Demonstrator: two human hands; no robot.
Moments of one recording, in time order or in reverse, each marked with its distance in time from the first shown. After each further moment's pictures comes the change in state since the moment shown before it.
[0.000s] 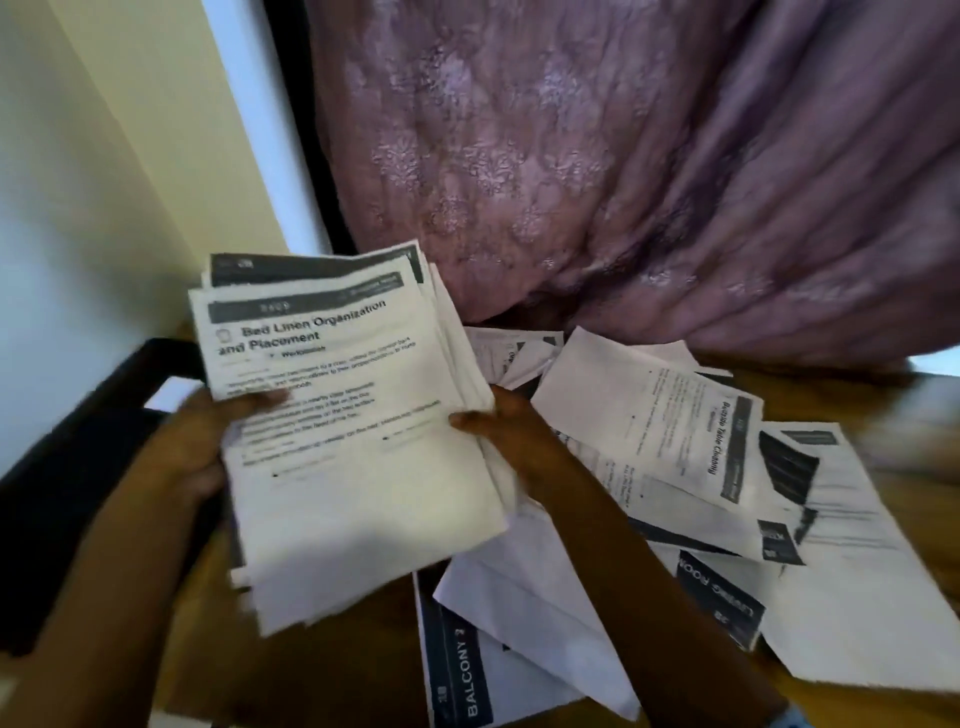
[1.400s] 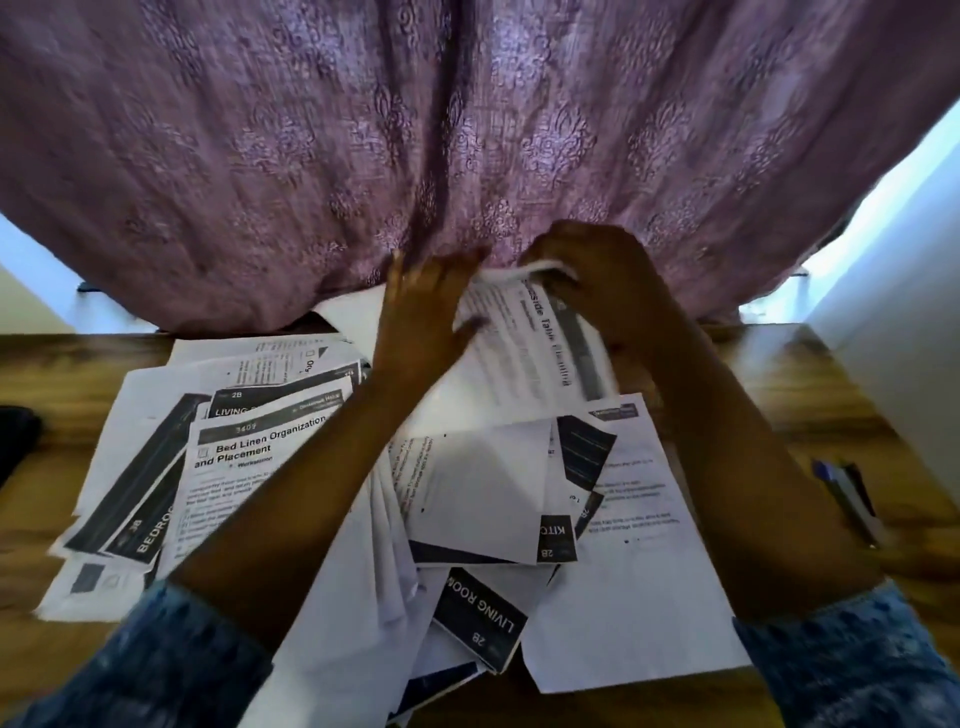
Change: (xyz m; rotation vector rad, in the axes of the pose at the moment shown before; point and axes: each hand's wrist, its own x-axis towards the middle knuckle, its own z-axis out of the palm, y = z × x) left_hand 0.118 -0.127 0.465 1.311 -0.103 1.008; right_hand -0.022 -0.086 -0.401 -1.259 0.354 -0.803
